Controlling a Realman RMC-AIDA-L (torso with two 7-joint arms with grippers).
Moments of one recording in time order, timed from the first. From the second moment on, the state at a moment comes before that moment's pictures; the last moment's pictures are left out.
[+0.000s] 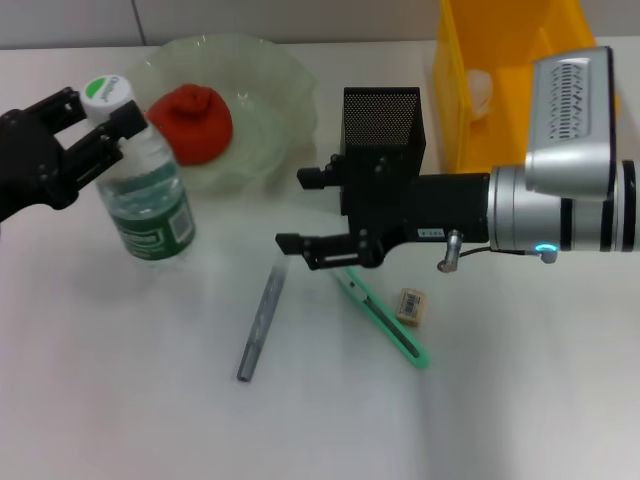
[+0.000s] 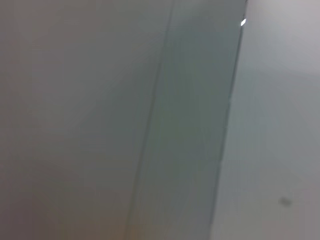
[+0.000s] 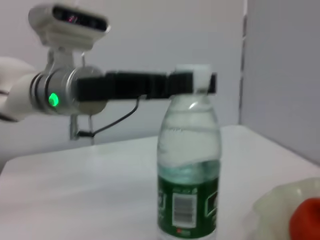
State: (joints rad) left arm -0.33 -1.99 0.81 0.48 1.37 1.68 -1.14; right arm 0.46 2.09 -1.52 -0.89 -1.47 -1.14 1.36
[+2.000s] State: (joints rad) left arm -0.33 -2.06 0.69 0.51 1.36 1.37 -1.00; right arm 0.45 2.09 -1.49 -0.75 -1.27 -1.13 1.29
